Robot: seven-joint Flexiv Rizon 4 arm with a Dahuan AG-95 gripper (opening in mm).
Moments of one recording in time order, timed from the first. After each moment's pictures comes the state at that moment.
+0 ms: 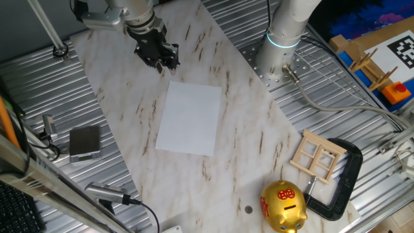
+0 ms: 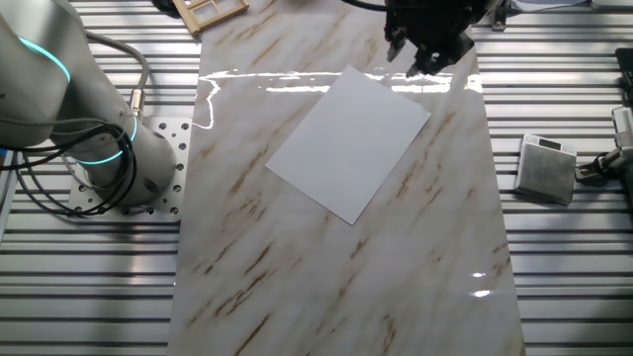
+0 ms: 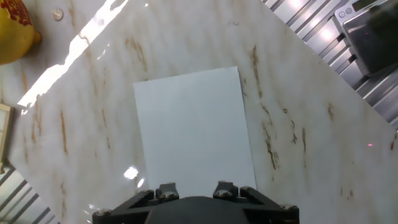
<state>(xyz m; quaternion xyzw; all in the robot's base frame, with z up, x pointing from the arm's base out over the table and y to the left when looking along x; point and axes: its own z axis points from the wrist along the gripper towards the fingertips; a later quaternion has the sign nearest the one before) 0.482 0.040 0.284 0.40 -0.91 -0.08 0.06</state>
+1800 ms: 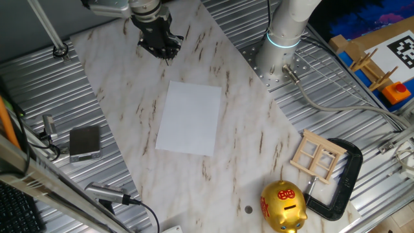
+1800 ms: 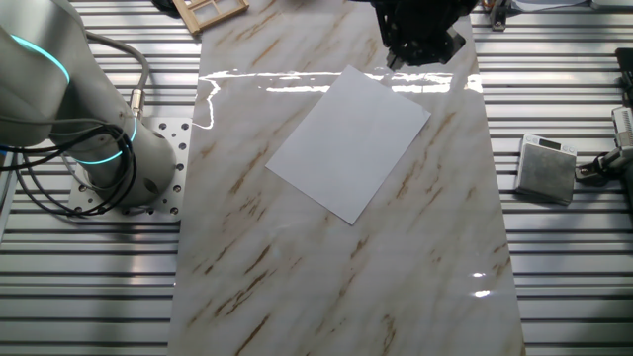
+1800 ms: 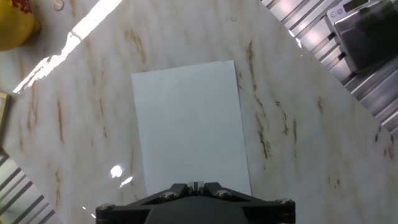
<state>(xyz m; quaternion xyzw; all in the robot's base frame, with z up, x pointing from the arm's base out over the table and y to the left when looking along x) 0.469 0.027 0.302 0.41 -0.91 -0.06 0.05</state>
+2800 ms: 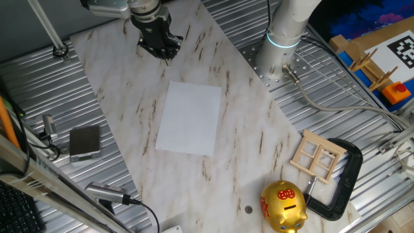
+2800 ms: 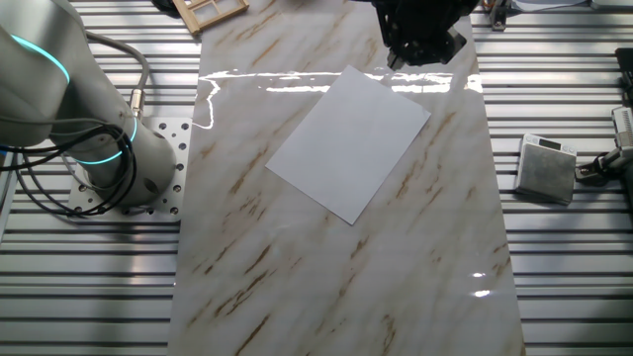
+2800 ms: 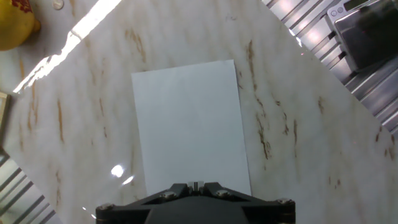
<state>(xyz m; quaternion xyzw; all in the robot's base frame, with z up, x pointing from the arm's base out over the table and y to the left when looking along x) 0.467 0.028 0.302 0.41 -0.91 -0.06 0.05</state>
